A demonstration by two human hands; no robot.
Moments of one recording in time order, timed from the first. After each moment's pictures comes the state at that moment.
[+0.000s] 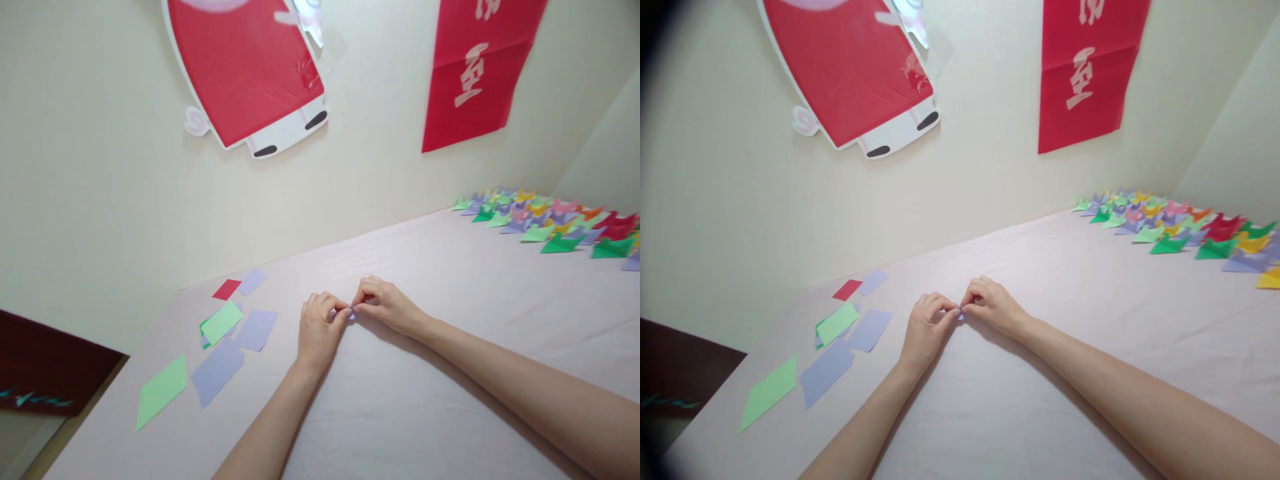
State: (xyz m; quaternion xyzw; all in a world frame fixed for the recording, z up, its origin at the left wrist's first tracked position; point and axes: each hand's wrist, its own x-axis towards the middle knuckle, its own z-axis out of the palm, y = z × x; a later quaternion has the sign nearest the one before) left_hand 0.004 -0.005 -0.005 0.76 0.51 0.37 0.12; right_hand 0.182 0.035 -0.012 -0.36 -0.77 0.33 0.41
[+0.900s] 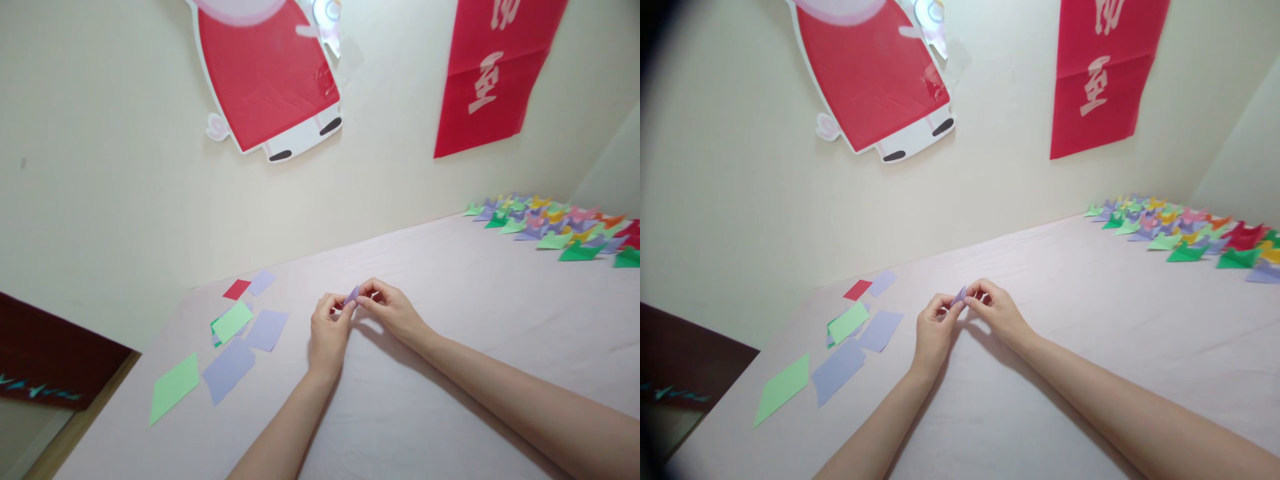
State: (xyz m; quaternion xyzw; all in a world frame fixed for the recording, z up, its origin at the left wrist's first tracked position) left_hand 0.010 -0.004 -0.012 0.60 0.53 0.52 0.29; right_hand 0.155 0.024 -0.013 -0.38 -0.61 0.47 0.51
